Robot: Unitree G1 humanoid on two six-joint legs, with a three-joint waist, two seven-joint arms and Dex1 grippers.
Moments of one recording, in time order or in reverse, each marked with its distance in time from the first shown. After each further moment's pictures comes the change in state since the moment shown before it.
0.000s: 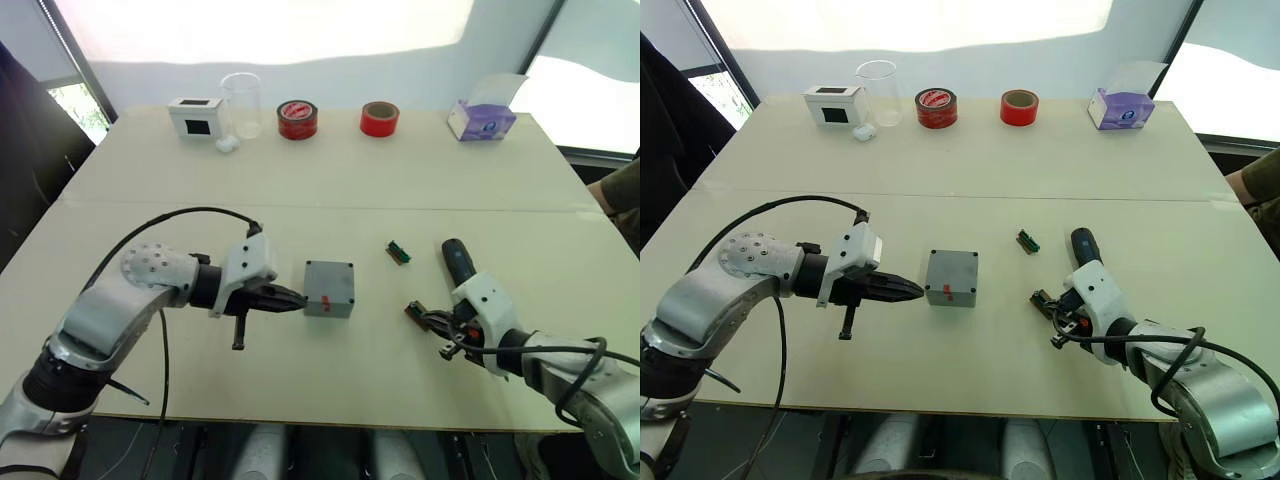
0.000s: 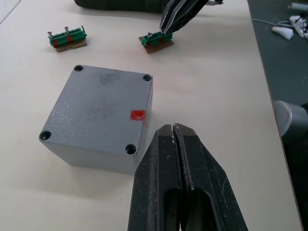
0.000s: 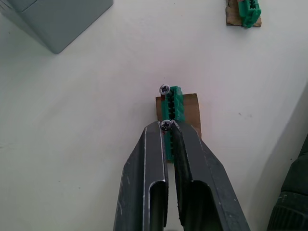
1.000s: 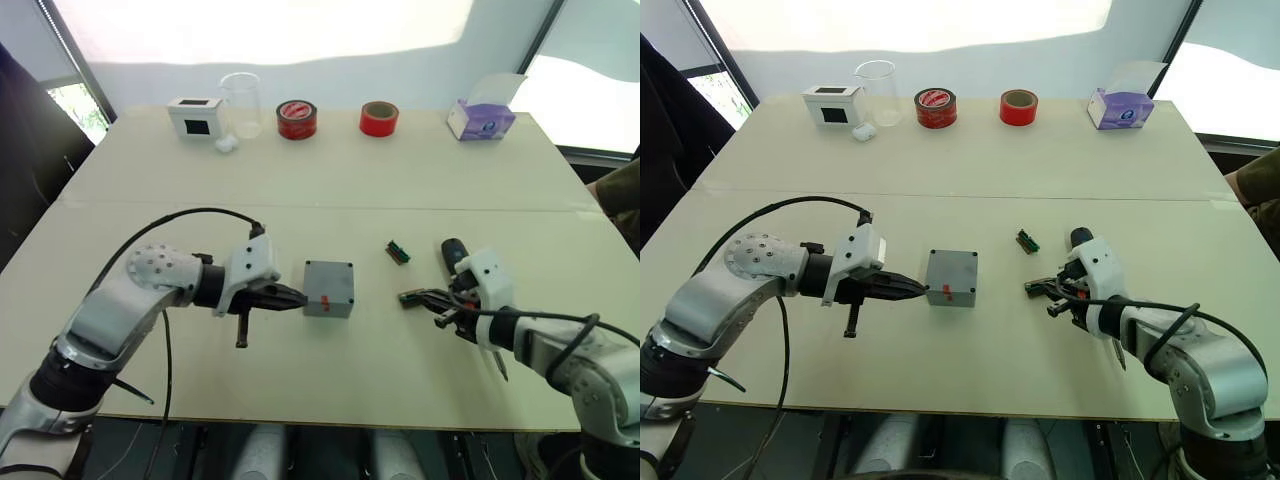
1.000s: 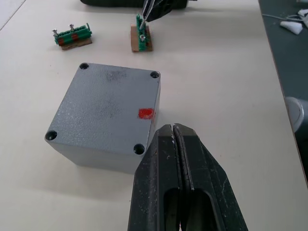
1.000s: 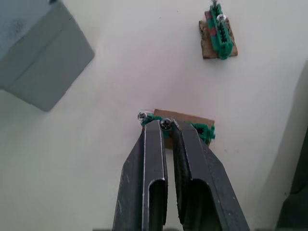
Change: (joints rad) left arm -0.001 -0.021 -0.019 0.018 0.050 -0.030 0.016; right arm -0.228 0.115 -0.110 0.126 0.151 0.230 -0.082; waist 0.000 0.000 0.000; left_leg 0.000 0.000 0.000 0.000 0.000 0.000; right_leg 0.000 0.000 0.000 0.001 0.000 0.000
